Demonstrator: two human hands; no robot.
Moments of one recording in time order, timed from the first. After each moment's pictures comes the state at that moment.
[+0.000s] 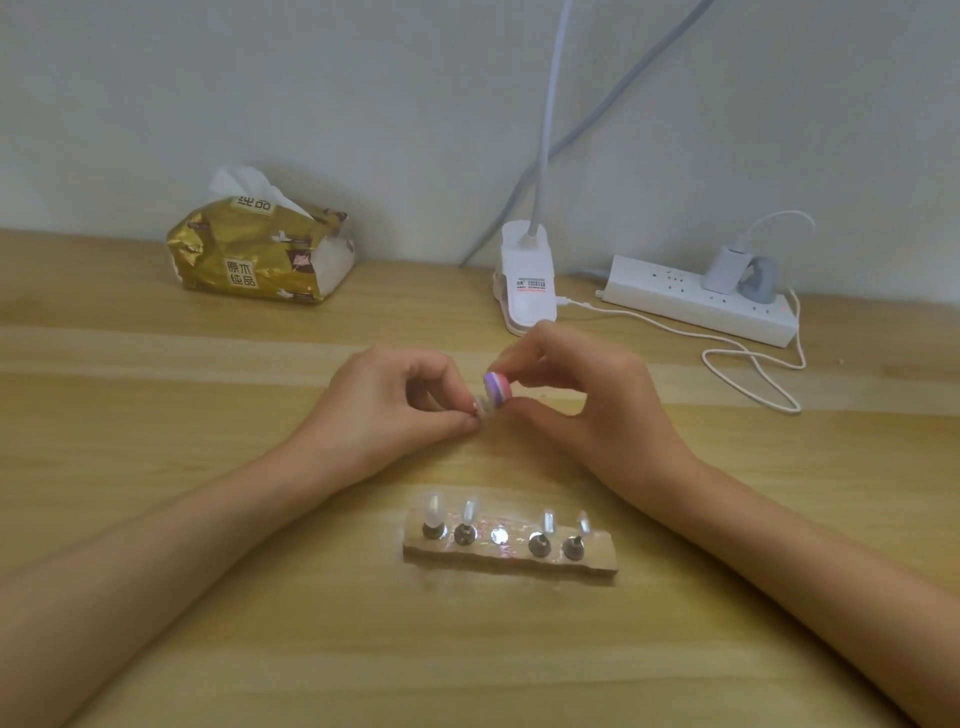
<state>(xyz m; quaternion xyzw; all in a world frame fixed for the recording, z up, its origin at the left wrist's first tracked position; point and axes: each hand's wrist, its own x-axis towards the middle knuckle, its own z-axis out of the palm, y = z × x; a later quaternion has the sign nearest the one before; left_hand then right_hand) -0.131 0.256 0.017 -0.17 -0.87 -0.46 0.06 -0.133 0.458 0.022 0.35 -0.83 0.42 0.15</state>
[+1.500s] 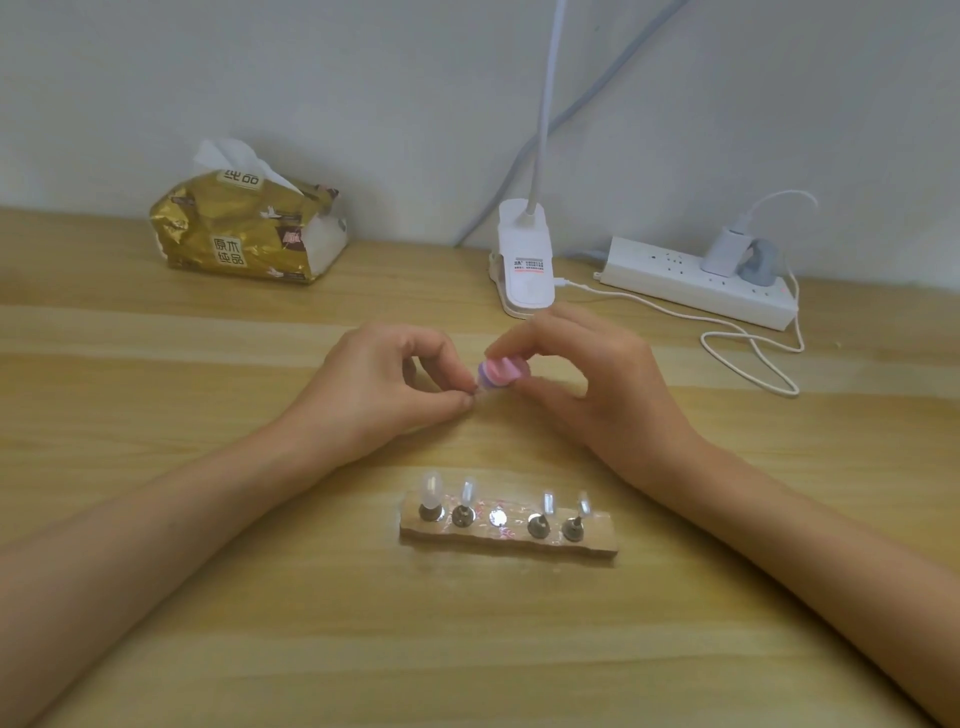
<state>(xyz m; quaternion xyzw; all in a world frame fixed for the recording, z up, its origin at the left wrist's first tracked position) -0.127 0.259 0.020 -0.17 -0.87 -0.46 0.06 -0.137 0.466 0.020 0.38 -0.85 0.32 0.19</state>
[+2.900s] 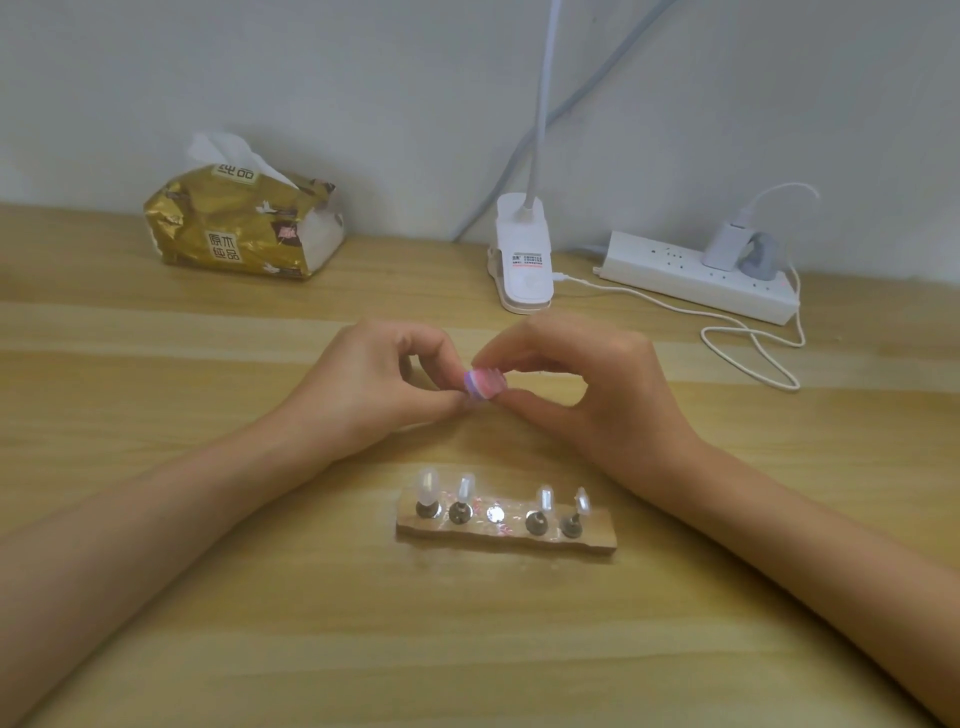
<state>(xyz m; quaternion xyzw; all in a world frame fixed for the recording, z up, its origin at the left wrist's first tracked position) -0.127 0.258 0.020 -0.17 -0.86 -0.47 0.04 -0.132 0.462 0.020 0.40 -0.82 0.36 0.19</state>
